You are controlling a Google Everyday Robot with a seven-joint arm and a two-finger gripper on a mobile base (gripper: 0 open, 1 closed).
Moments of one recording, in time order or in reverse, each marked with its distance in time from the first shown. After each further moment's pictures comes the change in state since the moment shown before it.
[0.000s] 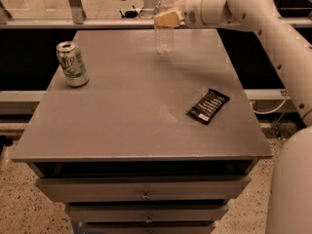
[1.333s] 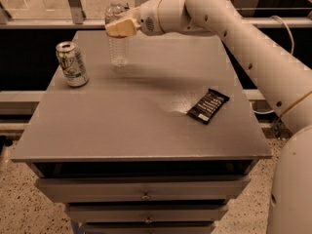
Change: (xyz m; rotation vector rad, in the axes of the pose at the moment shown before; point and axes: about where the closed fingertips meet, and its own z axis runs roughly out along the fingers) arm -0.041 0.143 0.056 -0.269 -0.052 0.029
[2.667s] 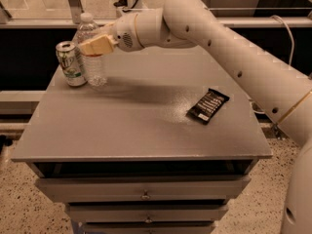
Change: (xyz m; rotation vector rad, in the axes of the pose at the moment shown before) arm 0.007 0.094 0.033 -0.169 0.018 -0.004
